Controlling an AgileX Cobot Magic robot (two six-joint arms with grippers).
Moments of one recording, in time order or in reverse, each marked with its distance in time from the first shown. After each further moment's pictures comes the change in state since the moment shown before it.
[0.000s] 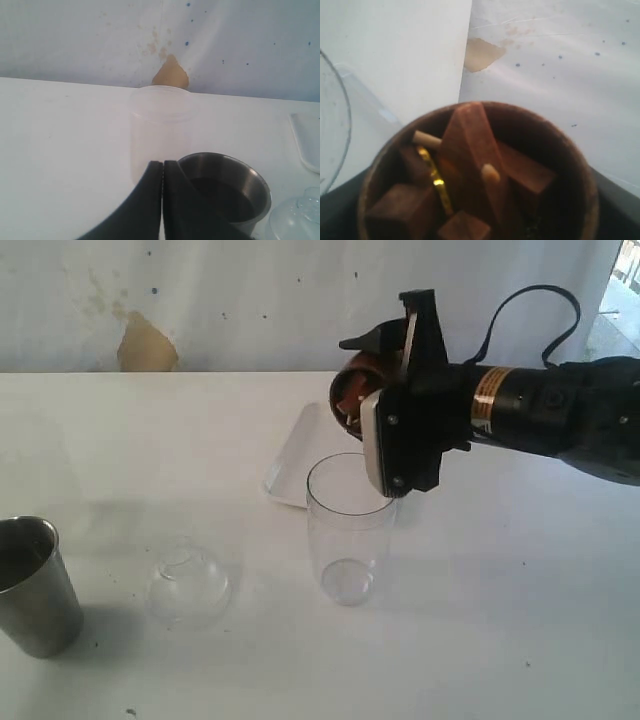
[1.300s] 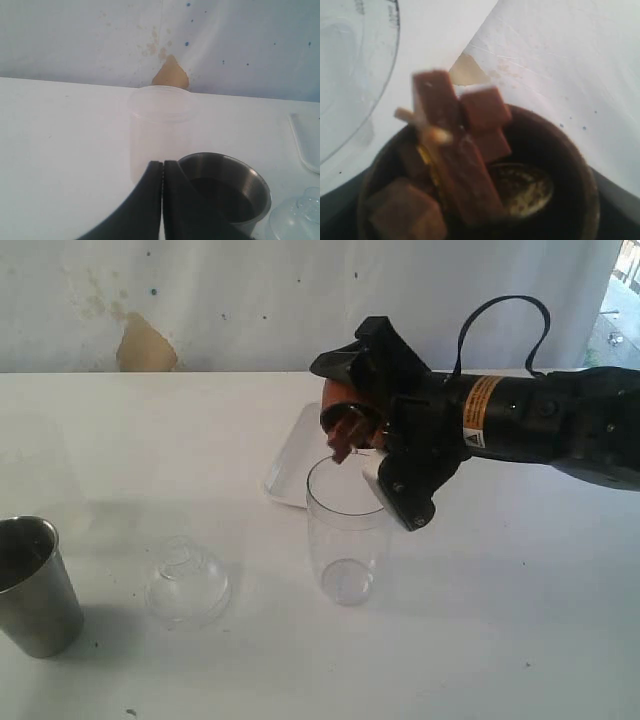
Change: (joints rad) left arm 0.000 0.000 0.000 0.000 0.000 0.000; right arm 0.000 0.031 0.000 -0.042 -0.081 -0.500
